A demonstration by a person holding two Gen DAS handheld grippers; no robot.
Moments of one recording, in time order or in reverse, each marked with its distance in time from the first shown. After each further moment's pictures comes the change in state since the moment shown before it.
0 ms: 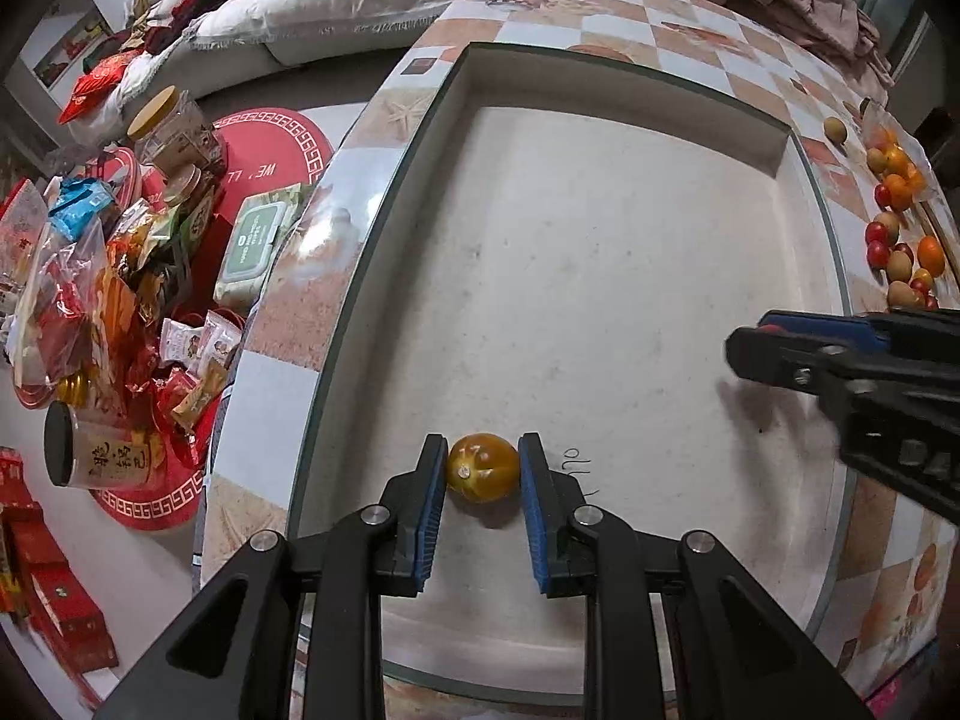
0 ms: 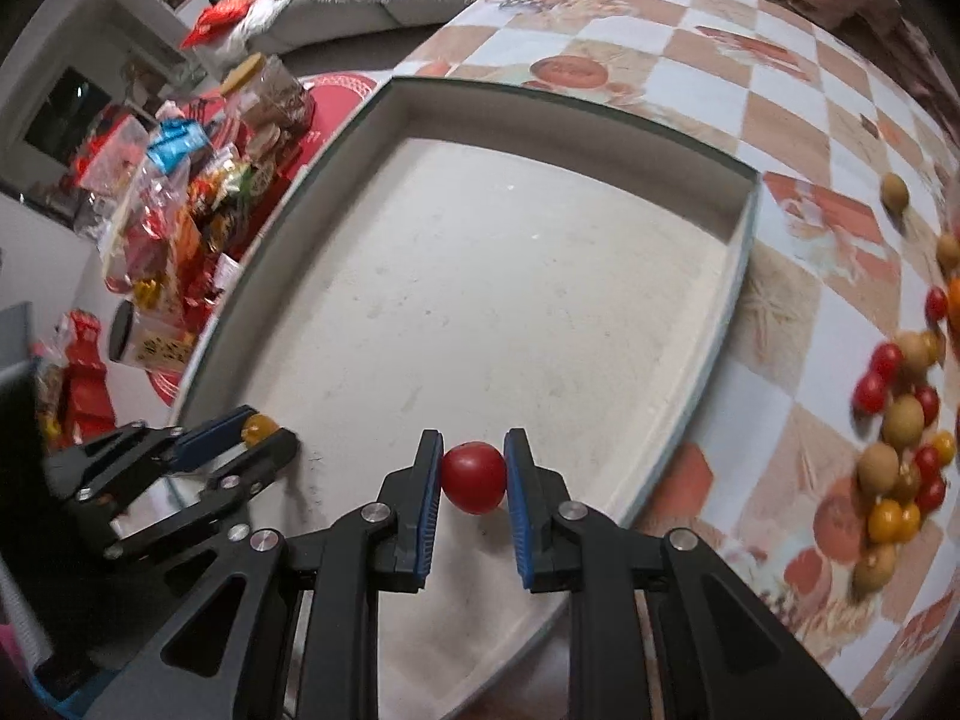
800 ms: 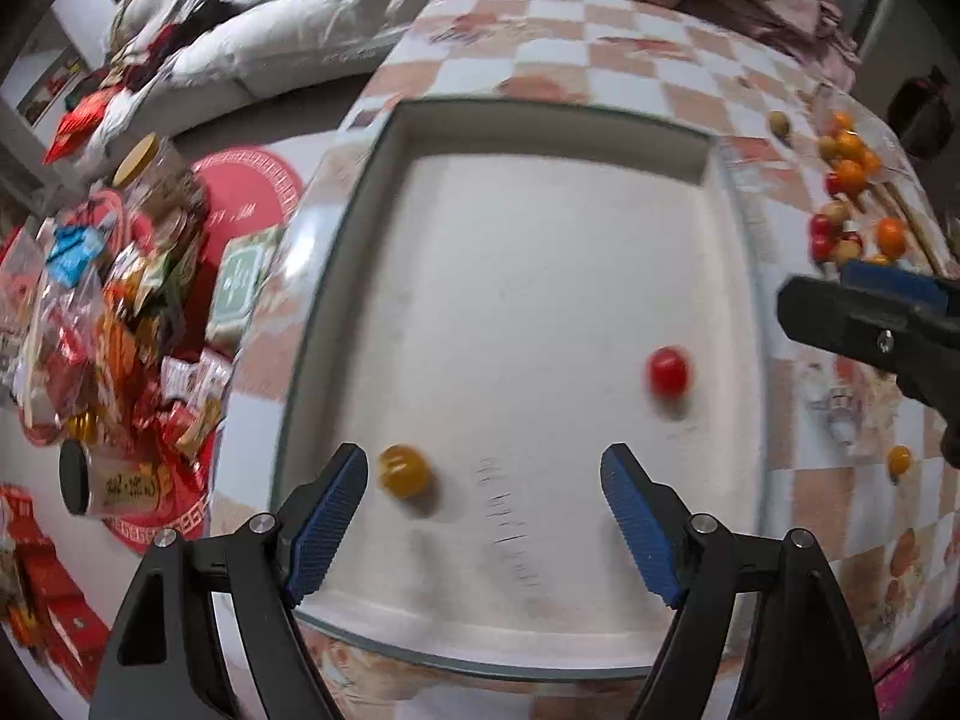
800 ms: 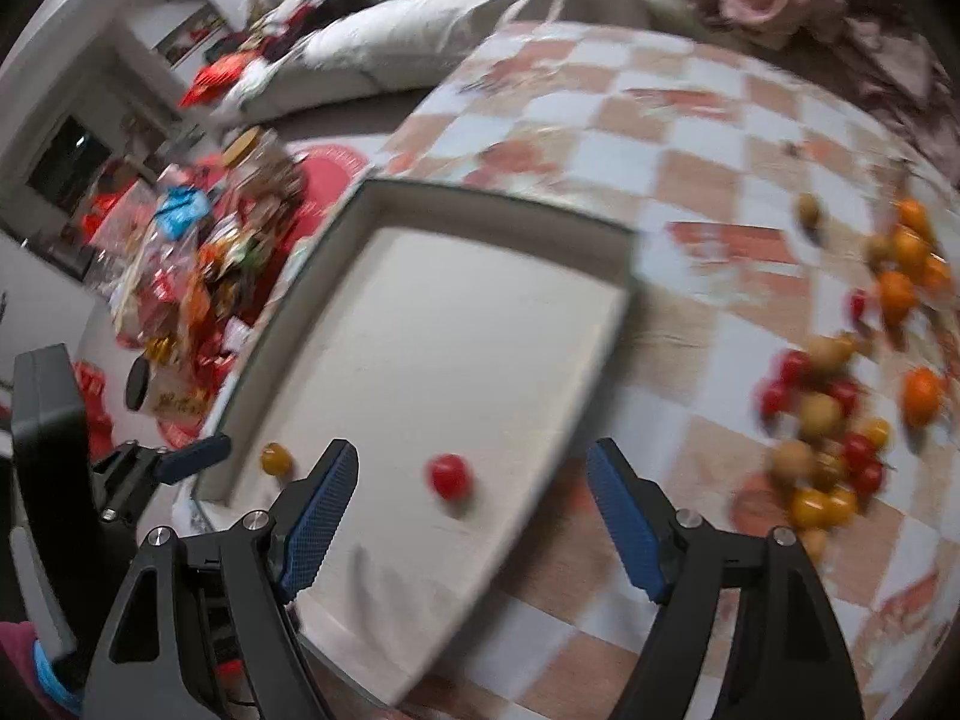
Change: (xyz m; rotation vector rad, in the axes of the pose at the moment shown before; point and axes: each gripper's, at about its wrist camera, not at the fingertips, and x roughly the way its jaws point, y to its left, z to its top) left arm -0.038 -0.042 0.010 0.090 -0.032 -0.015; right arm -0.071 -0.038 -0.018 0.090 -0.167 -0.008
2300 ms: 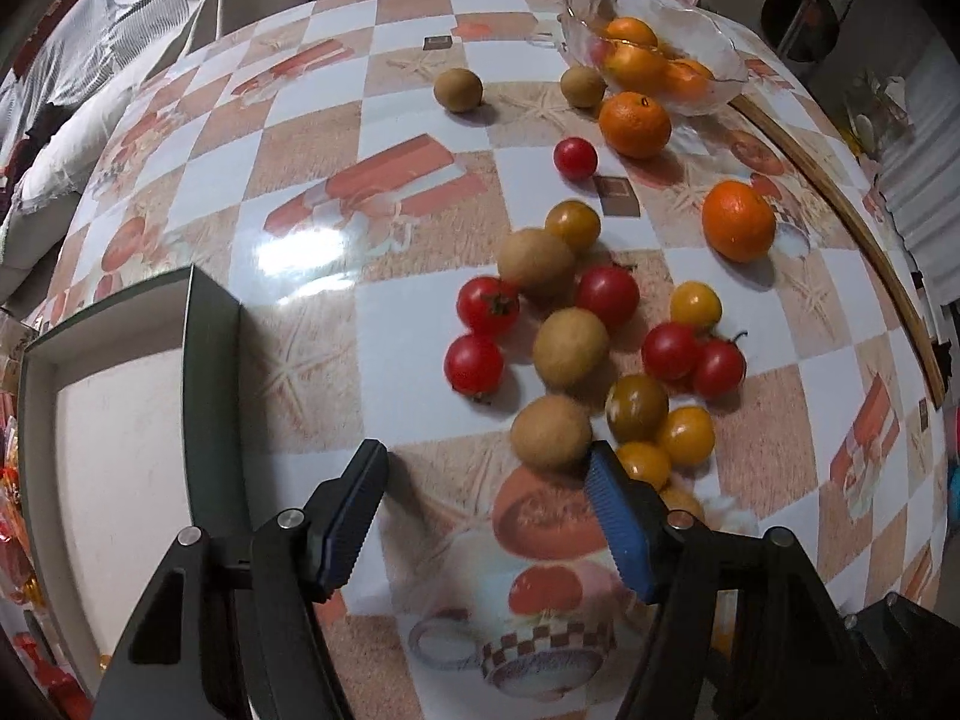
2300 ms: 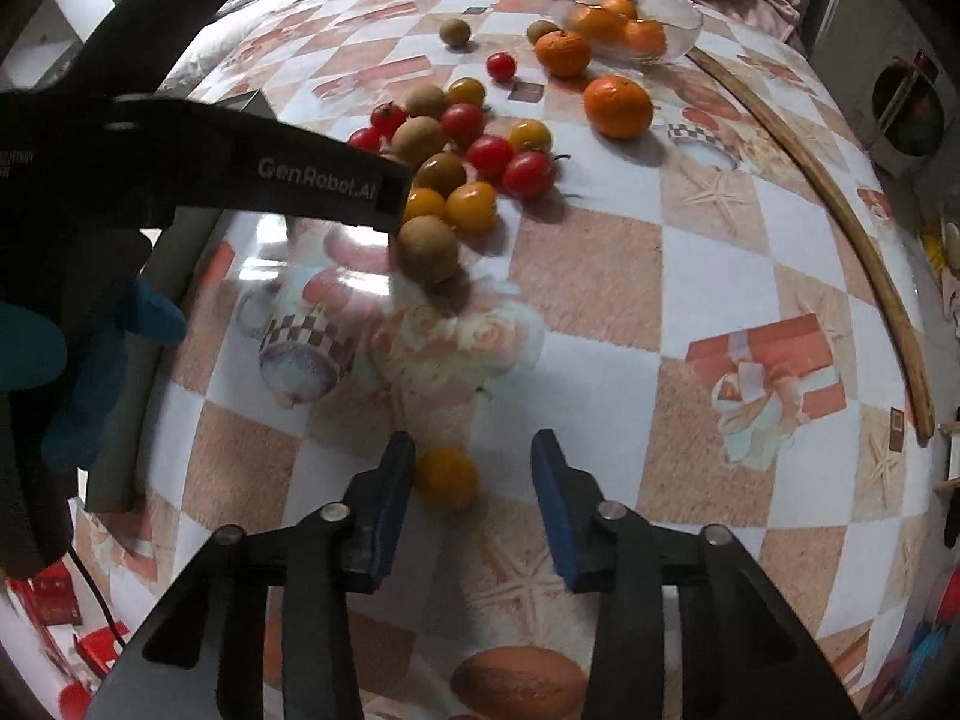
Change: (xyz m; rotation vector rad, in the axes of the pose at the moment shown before) left arm 0.057 -0.216 0.084 0.255 0.024 -0.156; right arm -0.032 -0.134 -0.137 0.185 0.025 -0.265
